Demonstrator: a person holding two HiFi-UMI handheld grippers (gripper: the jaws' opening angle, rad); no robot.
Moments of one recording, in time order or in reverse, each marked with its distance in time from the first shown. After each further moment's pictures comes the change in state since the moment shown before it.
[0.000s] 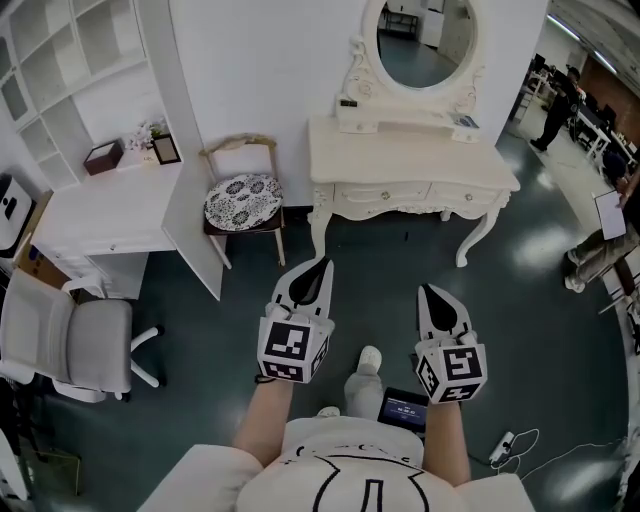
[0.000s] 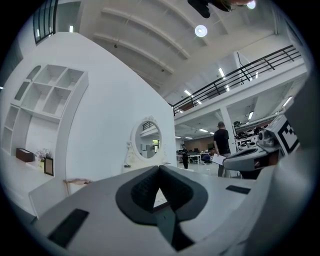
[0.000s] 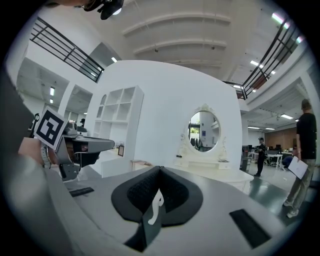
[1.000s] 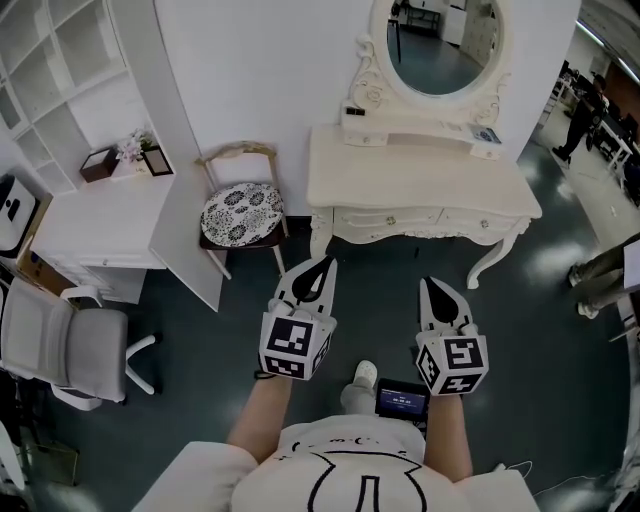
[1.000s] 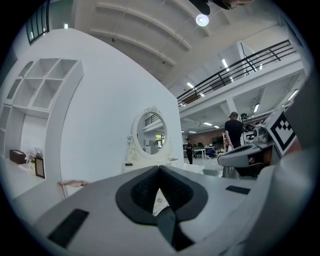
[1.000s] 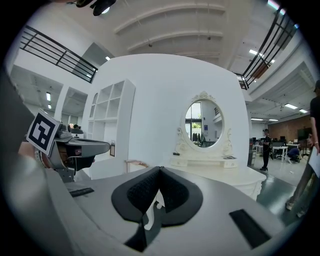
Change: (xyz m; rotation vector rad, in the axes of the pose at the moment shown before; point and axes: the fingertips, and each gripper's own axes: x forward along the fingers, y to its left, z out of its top) left arm 0.151 0.033 -0.016 0.023 0.064 0.043; right arm 0.143 -0.099 -0.011 0.059 0.038 0.040
